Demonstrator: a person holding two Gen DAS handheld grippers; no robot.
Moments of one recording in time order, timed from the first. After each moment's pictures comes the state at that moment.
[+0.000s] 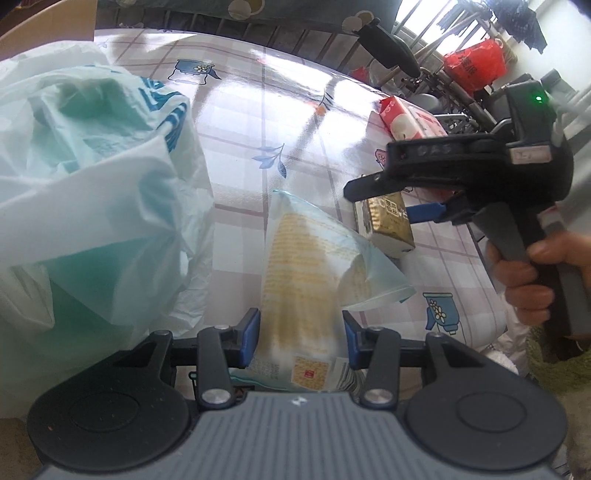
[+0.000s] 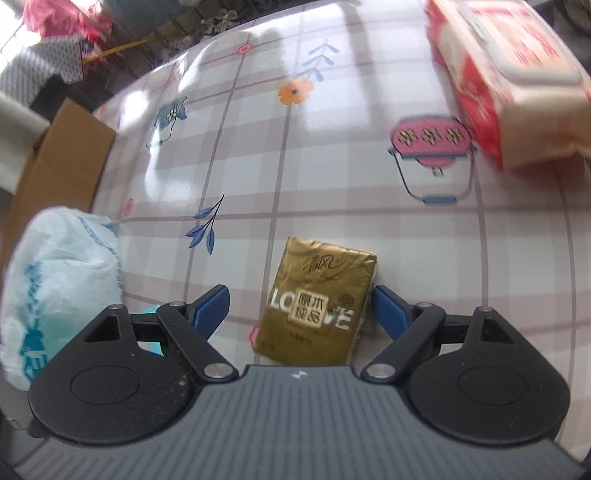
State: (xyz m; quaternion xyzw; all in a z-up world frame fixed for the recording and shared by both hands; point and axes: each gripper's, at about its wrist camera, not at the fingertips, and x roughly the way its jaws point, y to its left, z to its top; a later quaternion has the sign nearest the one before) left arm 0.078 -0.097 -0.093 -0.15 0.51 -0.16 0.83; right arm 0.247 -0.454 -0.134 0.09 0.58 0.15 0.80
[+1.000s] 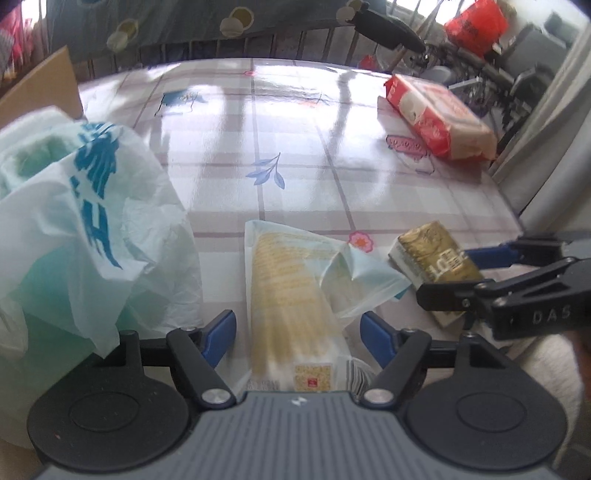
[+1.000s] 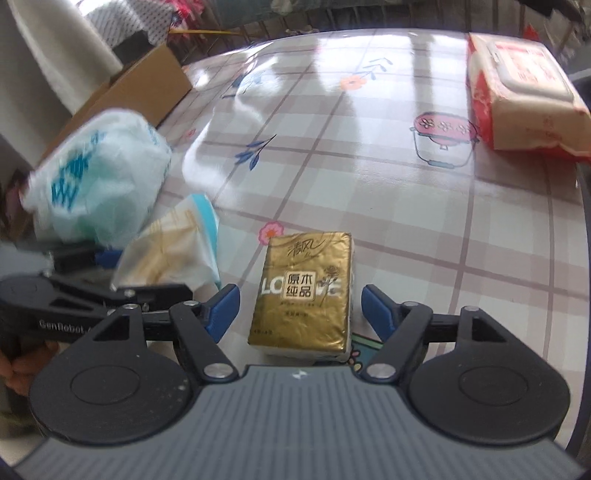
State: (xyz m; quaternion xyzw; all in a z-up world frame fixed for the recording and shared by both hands) left arm 0.086 -0.146 -0.092 -0.01 0.50 -0.11 0.86; right arm 0.143 -0.496 -0.137 0.01 0.50 0.25 0.83
